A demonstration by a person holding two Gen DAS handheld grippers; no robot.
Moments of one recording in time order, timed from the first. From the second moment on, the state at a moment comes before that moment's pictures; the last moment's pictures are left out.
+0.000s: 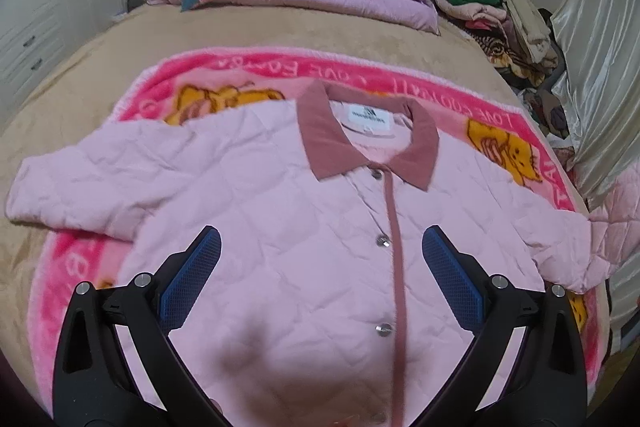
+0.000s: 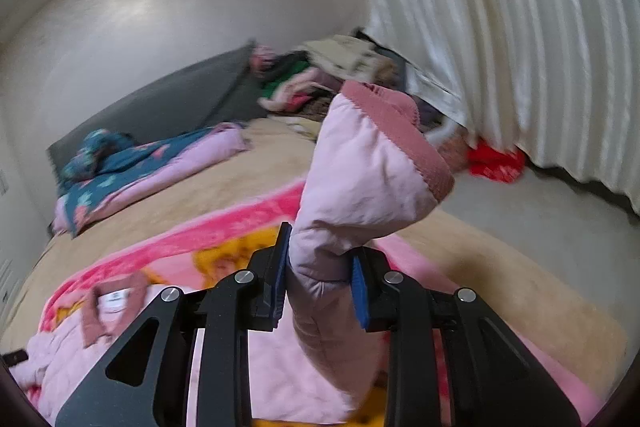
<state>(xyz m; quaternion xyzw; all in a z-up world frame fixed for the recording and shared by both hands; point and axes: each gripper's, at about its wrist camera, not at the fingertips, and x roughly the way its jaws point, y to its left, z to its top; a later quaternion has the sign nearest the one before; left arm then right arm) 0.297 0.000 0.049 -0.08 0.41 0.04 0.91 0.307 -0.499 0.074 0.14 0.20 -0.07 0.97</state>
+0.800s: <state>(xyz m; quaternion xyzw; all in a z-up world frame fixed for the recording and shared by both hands) 0.296 0.071 0.045 -0.17 0.39 0.04 0.90 0.341 -0.311 0.126 0.06 0.21 0.07 0.97</state>
